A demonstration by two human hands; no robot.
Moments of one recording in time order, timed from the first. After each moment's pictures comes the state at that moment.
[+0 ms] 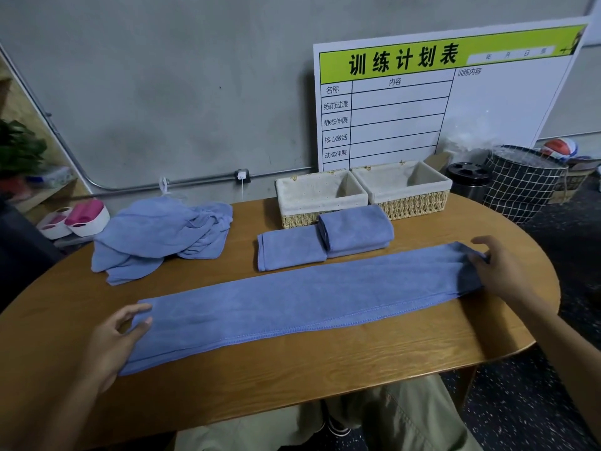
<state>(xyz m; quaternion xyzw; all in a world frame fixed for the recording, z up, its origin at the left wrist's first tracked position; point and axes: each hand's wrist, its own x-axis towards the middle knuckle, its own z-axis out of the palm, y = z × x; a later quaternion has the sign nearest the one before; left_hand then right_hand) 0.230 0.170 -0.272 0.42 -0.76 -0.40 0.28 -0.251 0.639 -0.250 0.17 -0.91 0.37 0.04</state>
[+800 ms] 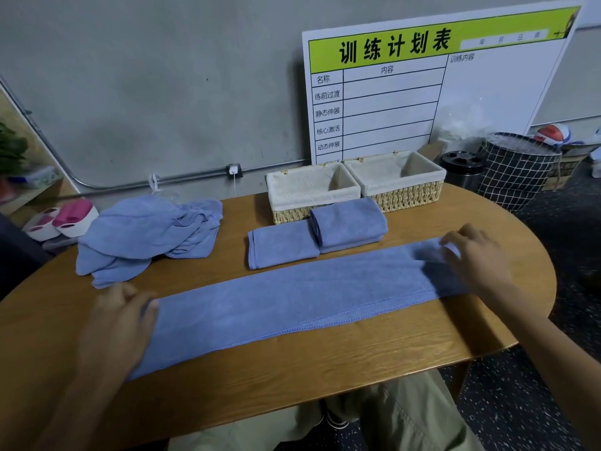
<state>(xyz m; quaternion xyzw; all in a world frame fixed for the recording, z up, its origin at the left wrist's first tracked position) 0.200 0.186 -0.248 0.36 -0.91 0.05 0.22 -0.232 0.617 -0.248 0.30 -0.92 0.14 0.20</state>
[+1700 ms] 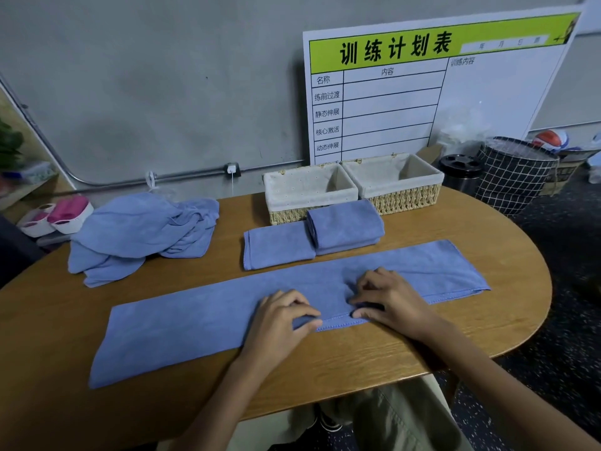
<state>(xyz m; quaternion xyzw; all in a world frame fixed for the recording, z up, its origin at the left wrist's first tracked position) 0.042 0.345 -0.290 0.06 -0.95 -0.20 0.23 -0.155 0.549 -0.286 0.64 -0.72 0.24 0.11</state>
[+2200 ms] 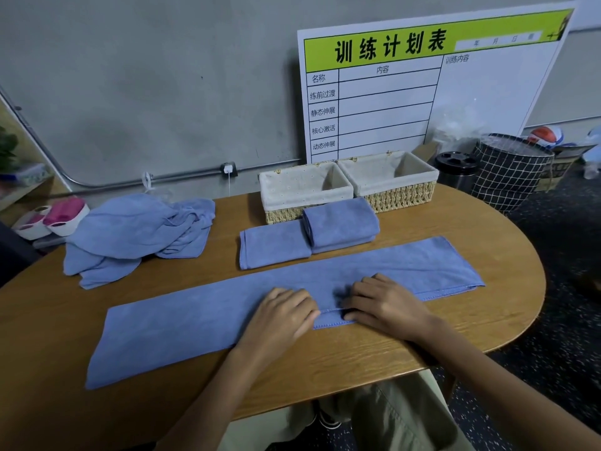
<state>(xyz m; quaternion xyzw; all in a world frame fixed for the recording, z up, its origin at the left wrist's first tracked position) 0.038 0.353 -0.275 -0.06 -0.96 0.01 0.27 -0.144 0.547 -0.284 0.70 -0.66 0.17 0.21</state>
